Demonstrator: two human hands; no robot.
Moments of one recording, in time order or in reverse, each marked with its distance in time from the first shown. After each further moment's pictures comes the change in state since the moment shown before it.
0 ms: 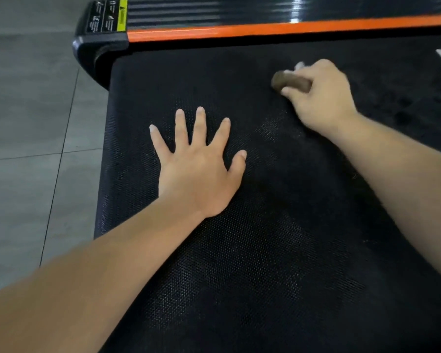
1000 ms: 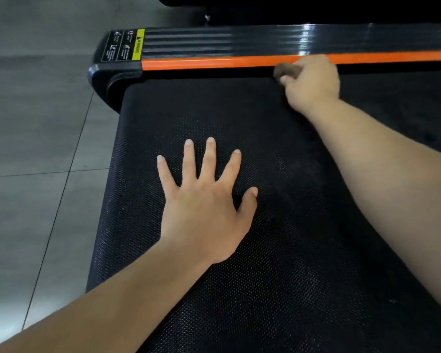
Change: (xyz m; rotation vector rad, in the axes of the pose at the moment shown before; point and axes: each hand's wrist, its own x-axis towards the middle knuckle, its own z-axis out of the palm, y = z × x) left_hand -0.002 0.001 -0.003 -0.008 0.016 0.015; right_hand 0.101 -0.005 0.035 -0.086 0.126 0.223
